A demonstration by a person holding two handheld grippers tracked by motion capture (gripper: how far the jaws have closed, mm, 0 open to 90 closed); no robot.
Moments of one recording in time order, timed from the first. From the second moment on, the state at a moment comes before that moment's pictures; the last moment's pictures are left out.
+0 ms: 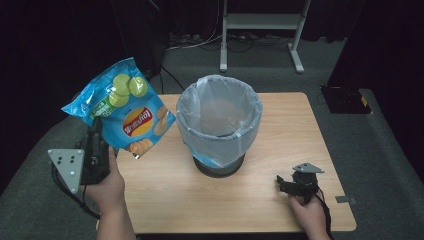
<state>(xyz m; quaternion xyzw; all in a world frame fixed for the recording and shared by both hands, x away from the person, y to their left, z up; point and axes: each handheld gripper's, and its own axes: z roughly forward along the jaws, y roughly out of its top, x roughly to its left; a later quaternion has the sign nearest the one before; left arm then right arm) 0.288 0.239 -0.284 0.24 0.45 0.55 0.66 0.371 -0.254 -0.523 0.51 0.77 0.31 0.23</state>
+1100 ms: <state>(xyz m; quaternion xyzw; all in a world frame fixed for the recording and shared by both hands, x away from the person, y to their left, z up) 0.336 0.124 -0.223 0.31 0.35 0.49 0.74 0.370 -0.253 -0.523 0.51 0.77 0.31 0.24</state>
